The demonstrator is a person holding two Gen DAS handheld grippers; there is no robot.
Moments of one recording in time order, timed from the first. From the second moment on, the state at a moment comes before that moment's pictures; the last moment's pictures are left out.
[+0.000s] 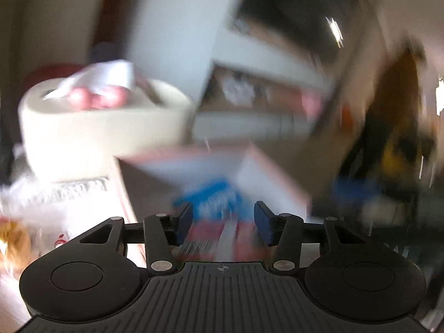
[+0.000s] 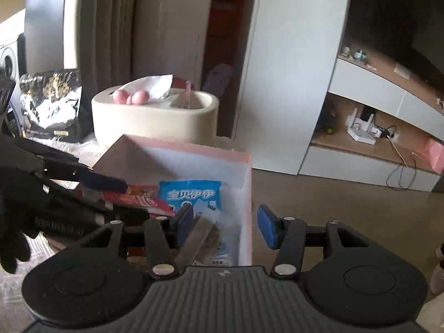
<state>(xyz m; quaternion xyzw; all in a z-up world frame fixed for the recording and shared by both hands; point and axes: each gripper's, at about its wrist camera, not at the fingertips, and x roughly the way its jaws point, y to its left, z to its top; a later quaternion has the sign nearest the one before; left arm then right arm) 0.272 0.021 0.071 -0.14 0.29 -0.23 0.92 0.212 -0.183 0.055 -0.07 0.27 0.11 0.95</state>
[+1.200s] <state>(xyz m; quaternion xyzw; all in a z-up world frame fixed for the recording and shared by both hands) 0.105 0.252 0.010 -0.29 0.24 0.03 0.92 0.240 -0.010 0.078 -0.14 0.31 0.23 0.91</state>
